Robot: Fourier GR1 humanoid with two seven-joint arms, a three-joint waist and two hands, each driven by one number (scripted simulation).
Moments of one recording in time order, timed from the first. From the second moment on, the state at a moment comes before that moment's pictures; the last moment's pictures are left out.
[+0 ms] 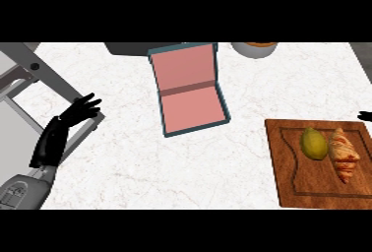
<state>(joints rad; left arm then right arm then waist) -0.19 0.54 -0.30 -1.36 0.11 0.31 -0.02 -0.29 -1.11 0.33 -1.10 0.47 0.41 -0.47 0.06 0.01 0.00</state>
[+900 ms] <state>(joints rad) -0.13 0.56 -0.24 -1.40 0.10 0.31 0.02 -0.52 -0.88 0.48 -0.91 0.73 0.51 -0.35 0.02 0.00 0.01</state>
